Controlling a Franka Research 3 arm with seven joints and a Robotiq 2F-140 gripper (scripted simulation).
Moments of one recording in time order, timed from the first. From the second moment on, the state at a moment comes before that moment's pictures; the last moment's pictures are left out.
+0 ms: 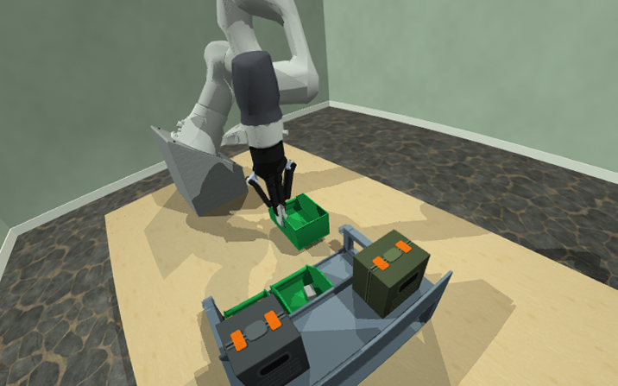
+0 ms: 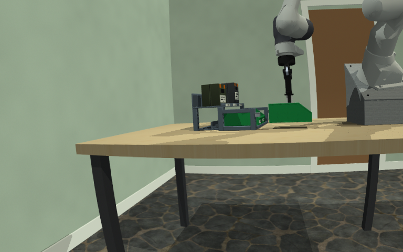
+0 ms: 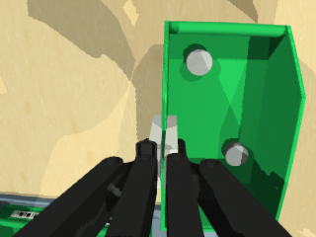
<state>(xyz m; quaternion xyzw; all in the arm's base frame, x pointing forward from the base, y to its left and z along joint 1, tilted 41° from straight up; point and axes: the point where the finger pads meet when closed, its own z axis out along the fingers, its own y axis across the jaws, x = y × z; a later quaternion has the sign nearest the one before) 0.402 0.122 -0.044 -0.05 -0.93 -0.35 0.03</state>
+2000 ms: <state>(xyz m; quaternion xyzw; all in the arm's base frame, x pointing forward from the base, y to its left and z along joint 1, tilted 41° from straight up) 0.443 0.119 -0.049 -0.05 -0.94 -0.35 0.03</state>
